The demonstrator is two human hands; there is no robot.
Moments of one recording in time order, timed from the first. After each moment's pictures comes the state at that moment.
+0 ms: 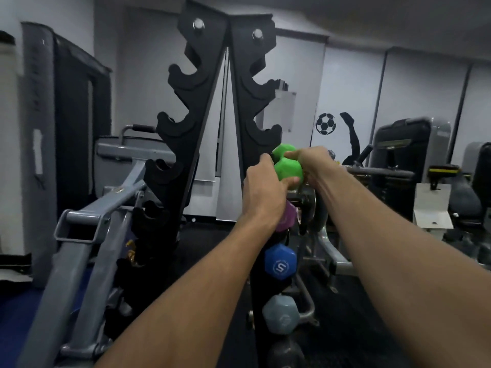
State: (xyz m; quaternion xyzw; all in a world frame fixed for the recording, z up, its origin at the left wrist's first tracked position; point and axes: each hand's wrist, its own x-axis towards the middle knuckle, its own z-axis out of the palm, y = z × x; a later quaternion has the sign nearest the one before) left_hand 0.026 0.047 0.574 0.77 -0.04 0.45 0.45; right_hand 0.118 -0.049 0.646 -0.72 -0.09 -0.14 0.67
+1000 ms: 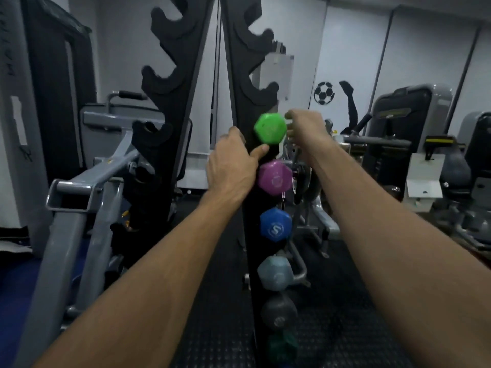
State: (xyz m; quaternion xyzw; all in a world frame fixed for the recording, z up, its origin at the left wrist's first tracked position) left_hand 0.004 0.081 0.554 0.83 0.06 0.46 0.32; right_hand 0.088 -0.047 0.624 -0.75 -0.16 -0.20 0.62
